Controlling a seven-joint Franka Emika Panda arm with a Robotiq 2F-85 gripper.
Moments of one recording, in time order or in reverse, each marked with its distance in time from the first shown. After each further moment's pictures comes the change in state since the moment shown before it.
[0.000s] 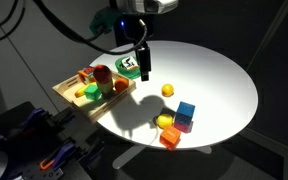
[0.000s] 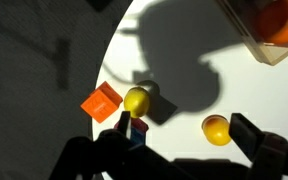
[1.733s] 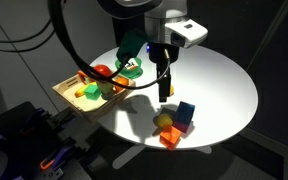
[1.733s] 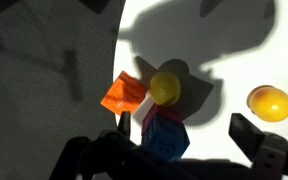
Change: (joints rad) arm 0.002 0.199 -0.112 0.115 0.087 0.062 0.034
